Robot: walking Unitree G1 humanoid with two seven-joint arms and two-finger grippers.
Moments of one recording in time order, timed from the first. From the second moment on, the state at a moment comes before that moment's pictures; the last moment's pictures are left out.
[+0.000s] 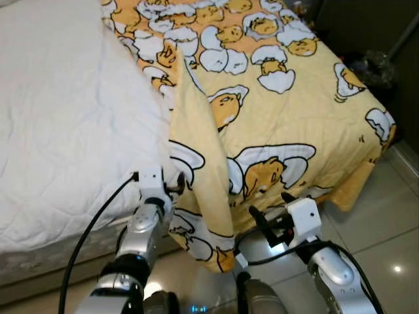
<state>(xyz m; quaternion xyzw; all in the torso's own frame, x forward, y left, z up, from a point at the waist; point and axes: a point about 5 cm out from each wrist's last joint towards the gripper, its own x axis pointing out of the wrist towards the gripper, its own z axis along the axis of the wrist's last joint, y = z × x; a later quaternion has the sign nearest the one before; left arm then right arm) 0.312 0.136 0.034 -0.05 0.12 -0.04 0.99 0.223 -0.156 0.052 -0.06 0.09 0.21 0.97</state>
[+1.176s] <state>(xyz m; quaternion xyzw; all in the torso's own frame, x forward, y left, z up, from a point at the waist) 0.315 0.112 0.030 -0.02 0.14 -0.12 0.98 0.203 -0.165 0.027 -0.06 0.15 0.24 0.96</state>
